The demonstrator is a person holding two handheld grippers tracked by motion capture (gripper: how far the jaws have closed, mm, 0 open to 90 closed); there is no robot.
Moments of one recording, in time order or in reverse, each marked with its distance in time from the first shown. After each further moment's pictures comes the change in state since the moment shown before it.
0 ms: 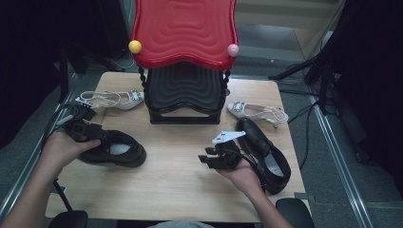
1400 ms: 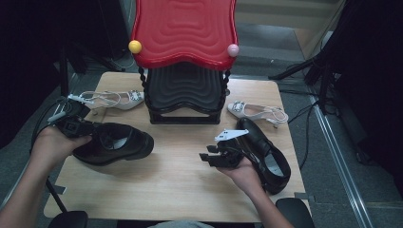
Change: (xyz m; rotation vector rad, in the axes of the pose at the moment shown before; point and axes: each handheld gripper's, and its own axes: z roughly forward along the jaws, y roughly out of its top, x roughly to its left) left arm -0.016 0.007 -0.041 -0.070 -0.014 0.120; right arm -0.006 0.001 -0.003 -0.023 0.004 0.040
